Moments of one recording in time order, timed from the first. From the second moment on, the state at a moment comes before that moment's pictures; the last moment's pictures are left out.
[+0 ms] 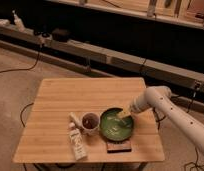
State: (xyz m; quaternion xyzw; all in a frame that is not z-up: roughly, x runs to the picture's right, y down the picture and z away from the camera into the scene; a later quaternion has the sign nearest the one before) arm 0.175 0.156 0.863 0.05 -0.31 -0.79 0.52
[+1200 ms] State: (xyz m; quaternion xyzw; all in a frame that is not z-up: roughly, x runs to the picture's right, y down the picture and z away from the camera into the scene) arm 0.236 0.114 0.873 -0.04 -0.26 -0.77 0.58
